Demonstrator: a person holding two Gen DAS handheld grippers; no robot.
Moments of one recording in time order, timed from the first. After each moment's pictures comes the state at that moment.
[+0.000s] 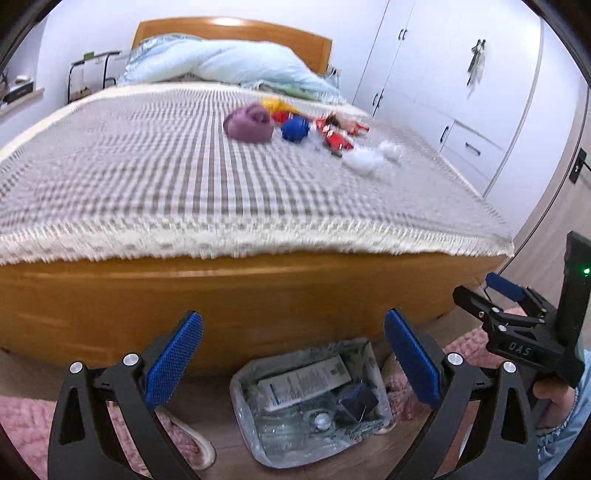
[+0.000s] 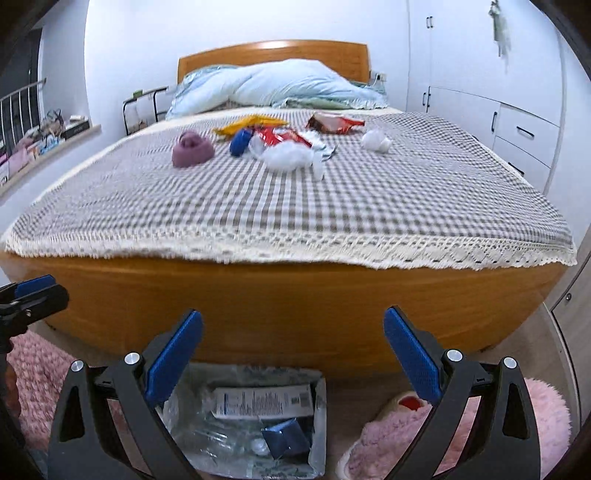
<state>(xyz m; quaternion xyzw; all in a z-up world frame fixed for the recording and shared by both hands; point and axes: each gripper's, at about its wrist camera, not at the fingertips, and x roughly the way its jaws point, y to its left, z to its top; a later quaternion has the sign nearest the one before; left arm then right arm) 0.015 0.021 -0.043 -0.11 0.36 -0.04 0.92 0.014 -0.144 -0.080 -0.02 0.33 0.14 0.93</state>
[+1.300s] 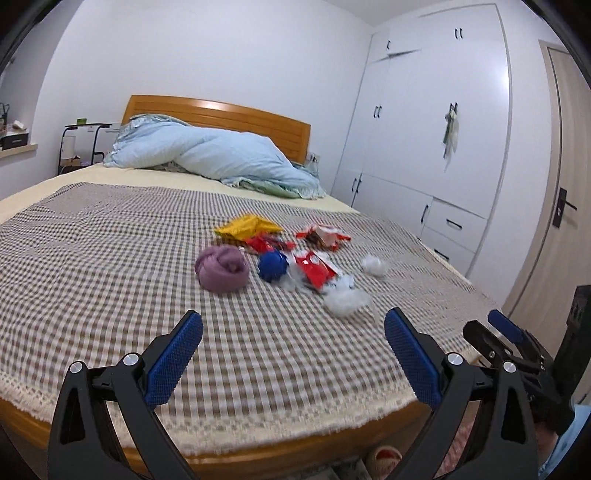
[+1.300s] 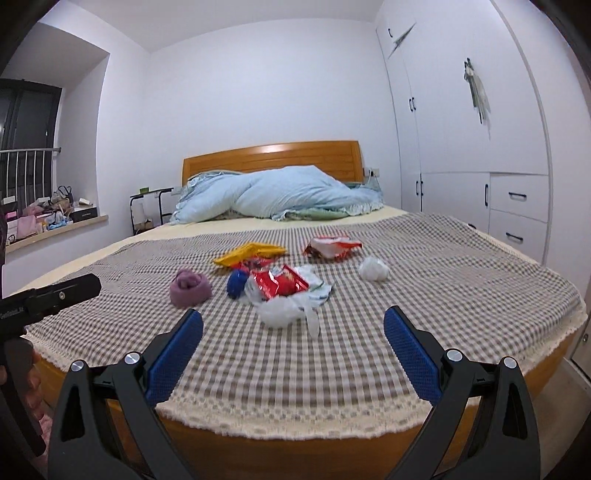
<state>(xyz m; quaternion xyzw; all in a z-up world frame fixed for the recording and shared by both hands) 0.097 0.032 0.024 -0.11 0.19 -0.05 0.97 0.058 -0.151 -0.019 0.03 0.12 0.15 0.98</state>
